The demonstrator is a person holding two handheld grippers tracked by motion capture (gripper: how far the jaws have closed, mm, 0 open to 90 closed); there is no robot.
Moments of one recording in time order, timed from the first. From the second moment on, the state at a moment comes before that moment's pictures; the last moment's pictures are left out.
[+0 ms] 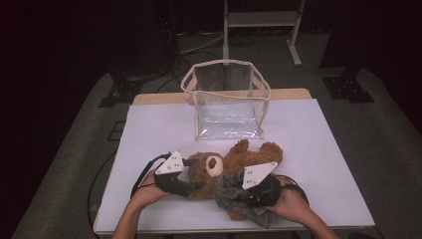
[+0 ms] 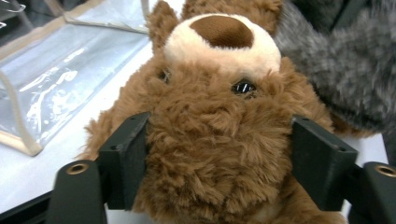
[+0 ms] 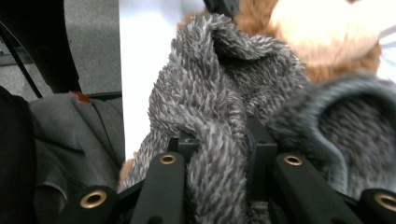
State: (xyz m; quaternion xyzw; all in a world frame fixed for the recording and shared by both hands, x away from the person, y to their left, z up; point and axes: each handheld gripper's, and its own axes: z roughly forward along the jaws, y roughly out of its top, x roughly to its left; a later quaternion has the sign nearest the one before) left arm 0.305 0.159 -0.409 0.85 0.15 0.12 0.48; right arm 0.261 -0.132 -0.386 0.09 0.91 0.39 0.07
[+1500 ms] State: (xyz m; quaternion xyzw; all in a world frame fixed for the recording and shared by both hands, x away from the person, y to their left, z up) left arm 0.289 0.133 -0.402 0.88 0.08 0.13 0.46; right arm 0.316 -0.137 -0.355 0.18 0.89 0.41 0.10
